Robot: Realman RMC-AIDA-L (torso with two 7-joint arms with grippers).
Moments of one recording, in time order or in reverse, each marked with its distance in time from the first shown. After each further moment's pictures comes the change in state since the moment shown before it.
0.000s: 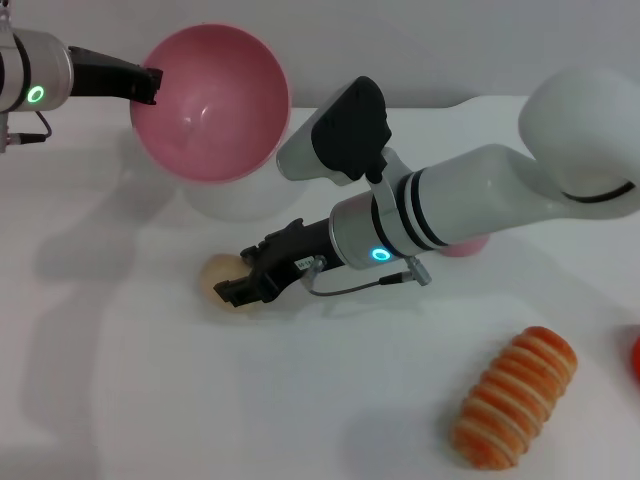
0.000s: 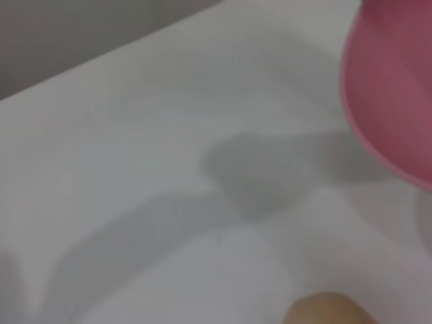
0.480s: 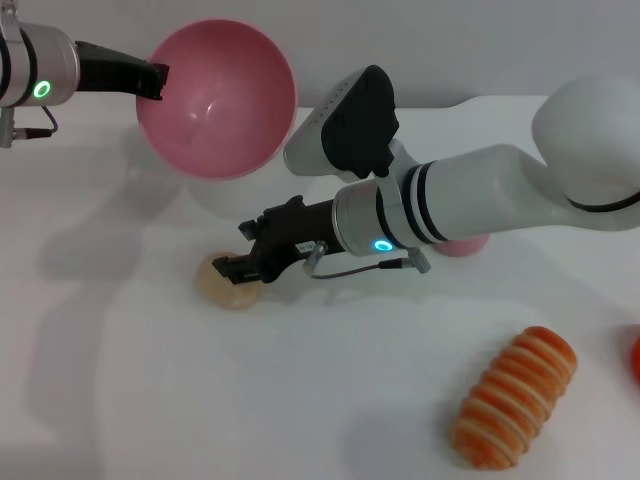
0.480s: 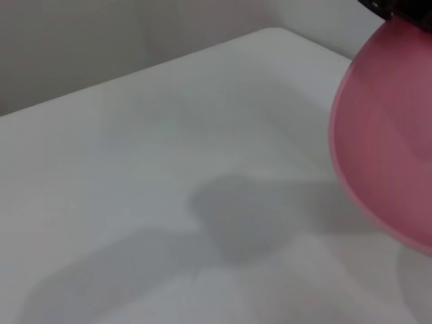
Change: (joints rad) left arm -0.011 -0.002 0.003 0.000 0.000 0.000 -0.001; right arm -0.052 0.000 0.062 -0.045 0.008 0.062 -0.148
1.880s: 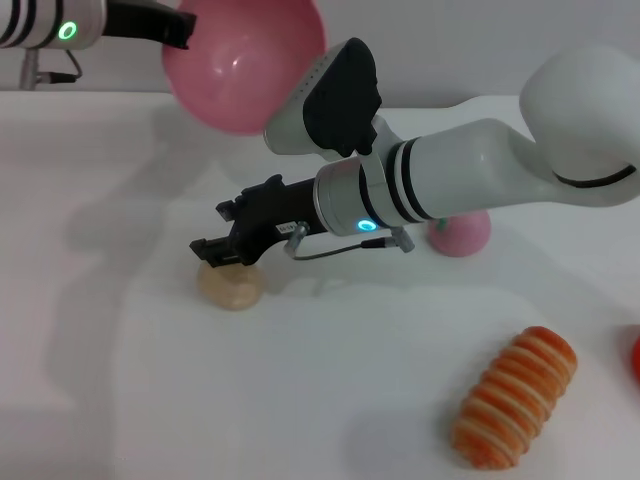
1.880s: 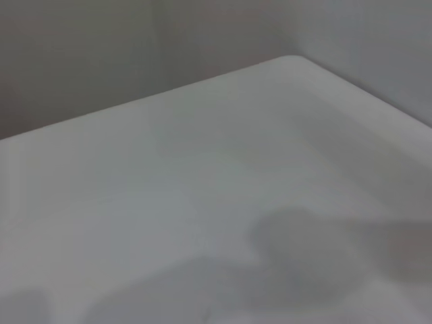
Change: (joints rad) left arm -0.111 0.036 0.013 -0.043 -0.017 -0.006 -0.024; right arm 0.038 -0.004 0.025 -0.018 -0.007 -0.014 -0.010
